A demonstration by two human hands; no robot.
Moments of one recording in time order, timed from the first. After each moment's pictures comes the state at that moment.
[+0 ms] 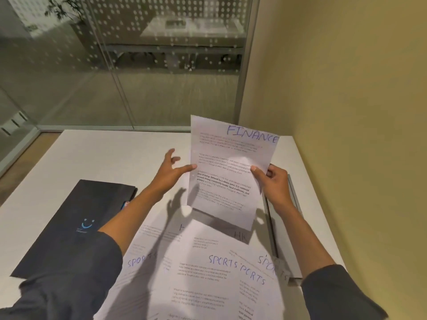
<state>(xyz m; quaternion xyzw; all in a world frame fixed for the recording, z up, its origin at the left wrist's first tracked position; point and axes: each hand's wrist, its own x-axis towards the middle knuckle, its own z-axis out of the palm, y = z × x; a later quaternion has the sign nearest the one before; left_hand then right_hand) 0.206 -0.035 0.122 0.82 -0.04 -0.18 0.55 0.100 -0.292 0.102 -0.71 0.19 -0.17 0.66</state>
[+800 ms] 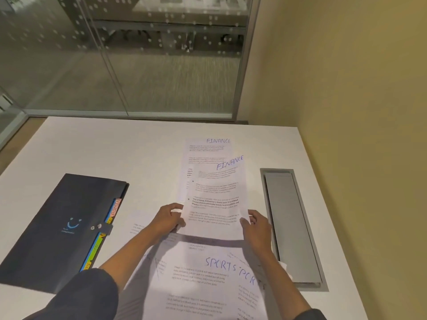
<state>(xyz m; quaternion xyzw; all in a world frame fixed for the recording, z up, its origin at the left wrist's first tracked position) 0.170 -0.013 0.006 0.77 0.08 -0.37 0.51 0.055 -0.247 -0.009 -0.75 0.37 -0.03 0.55</state>
